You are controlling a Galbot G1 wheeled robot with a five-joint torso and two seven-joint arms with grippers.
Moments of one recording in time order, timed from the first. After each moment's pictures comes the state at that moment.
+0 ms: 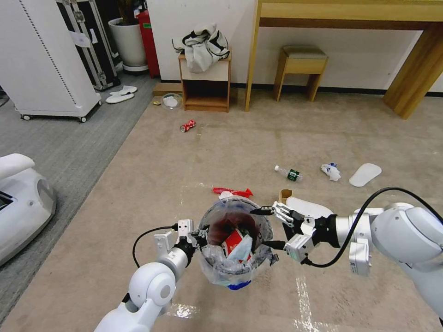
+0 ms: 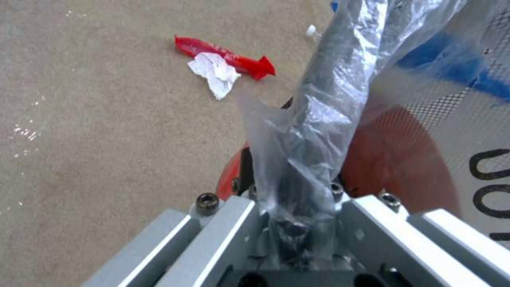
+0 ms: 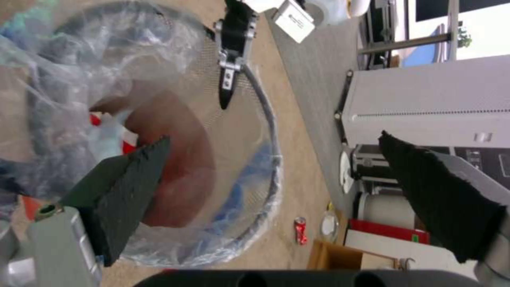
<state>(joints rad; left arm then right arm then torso) 1.26 -1.22 -0.17 -2.00 -0.79 0.49 -0.30 -1.12 0.63 0.44 2.19 -0.29 0.43 -0.86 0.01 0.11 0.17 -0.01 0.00</state>
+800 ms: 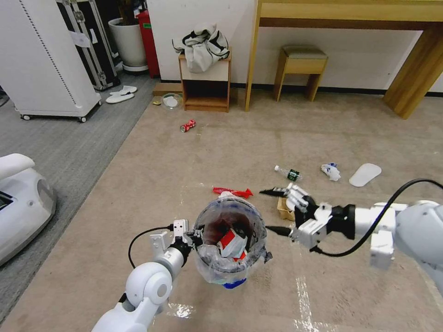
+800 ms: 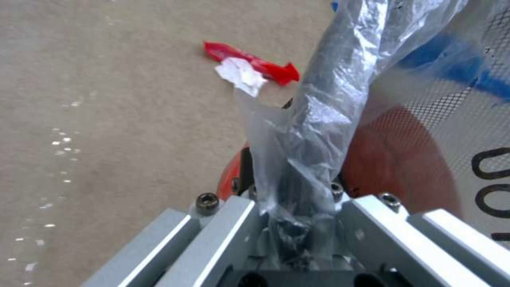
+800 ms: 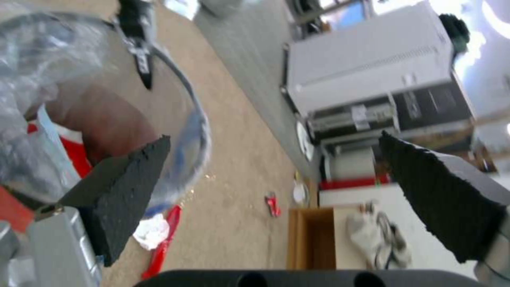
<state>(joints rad) 1.27 -1.21 -0.24 -1.99 -0.79 0.49 -0.29 -1.26 0.61 0.69 2.23 -0.06 0.33 -0.76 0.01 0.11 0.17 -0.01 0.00</state>
